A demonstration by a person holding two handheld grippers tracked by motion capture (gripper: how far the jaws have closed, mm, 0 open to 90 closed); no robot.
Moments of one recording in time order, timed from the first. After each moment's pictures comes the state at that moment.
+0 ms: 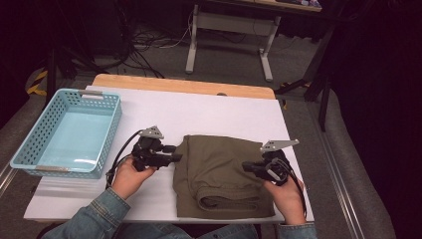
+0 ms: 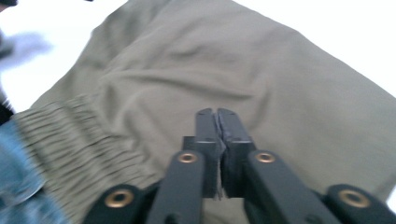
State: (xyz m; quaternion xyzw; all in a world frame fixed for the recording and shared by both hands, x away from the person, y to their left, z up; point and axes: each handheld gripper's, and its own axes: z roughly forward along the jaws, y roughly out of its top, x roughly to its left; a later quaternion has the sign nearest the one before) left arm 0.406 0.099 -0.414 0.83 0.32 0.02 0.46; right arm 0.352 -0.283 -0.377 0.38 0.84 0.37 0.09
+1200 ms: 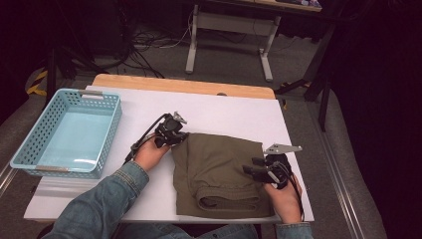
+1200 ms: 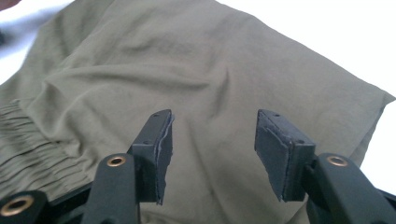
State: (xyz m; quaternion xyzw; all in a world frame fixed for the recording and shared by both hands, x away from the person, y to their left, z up) left arm 0.484 0.043 -0.434 0.87 0.33 0.15 0.34; right arm 0.353 -0.293 -0.398 0.42 0.82 0.37 0.13
